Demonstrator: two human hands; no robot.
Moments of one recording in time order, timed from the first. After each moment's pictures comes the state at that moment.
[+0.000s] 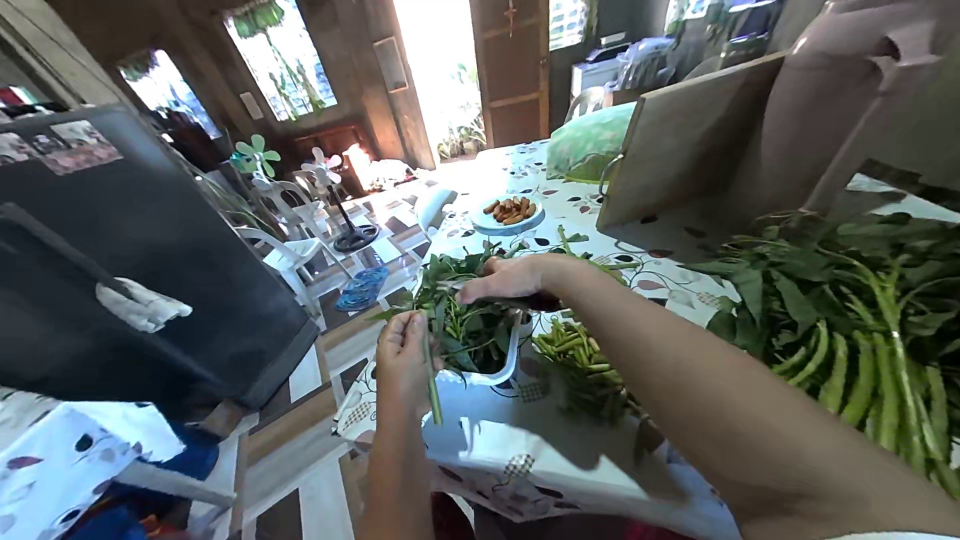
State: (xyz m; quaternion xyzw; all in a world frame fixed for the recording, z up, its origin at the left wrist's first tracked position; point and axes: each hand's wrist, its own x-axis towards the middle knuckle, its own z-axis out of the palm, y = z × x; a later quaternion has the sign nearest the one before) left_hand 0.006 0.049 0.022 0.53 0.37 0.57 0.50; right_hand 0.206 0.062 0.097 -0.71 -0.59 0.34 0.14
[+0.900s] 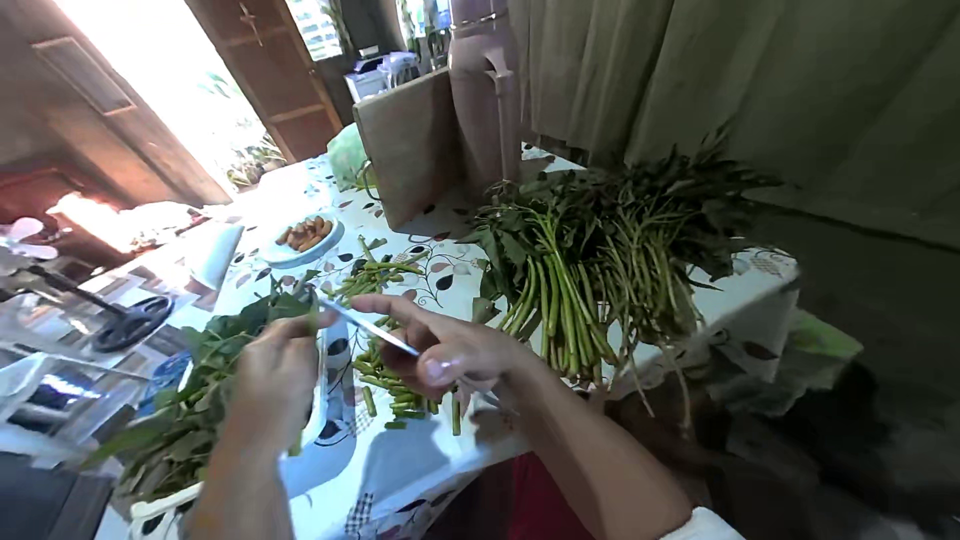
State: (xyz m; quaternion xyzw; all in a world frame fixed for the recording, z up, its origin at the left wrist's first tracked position) left_hand 0.083 0.033 0.051 0.85 0.25 0.32 0.35; right_hand 0.251 -0.107 0.016 -0.25 -0.55 0.51 0.61
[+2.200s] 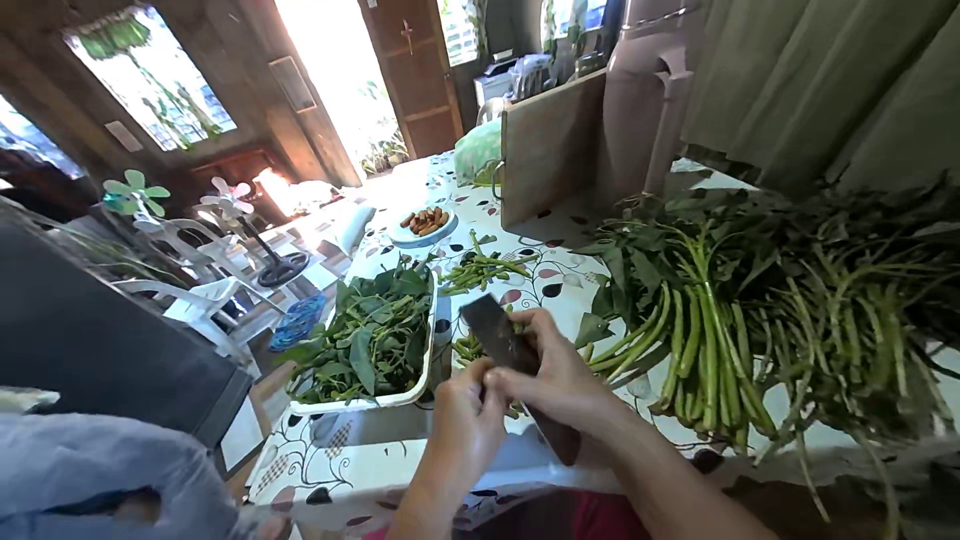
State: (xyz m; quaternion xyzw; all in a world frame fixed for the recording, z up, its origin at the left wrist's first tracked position) left_hand 0.086 -0.036 -0.007 0.81 0.24 0.32 0.43; right_hand 0.227 -0.105 -0.005 -0.60 -0.45 0.27 0.60
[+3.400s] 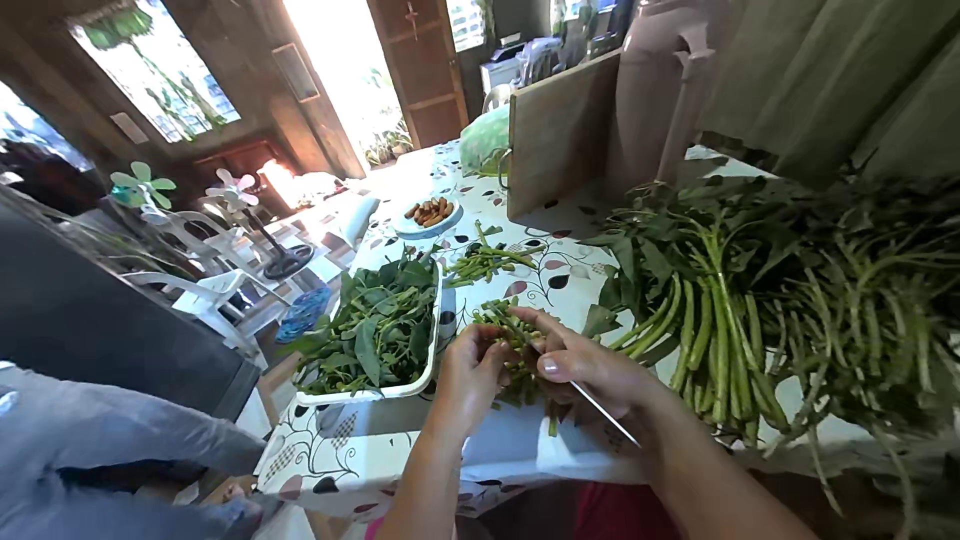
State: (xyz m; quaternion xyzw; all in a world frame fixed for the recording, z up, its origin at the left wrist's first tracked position) left_hand 0.109 -0.011 -0.001 0.72 0.27 0.27 0.57; right_hand 0.258 -0.113 -0.011 -0.42 -0.46 0.54 0.57
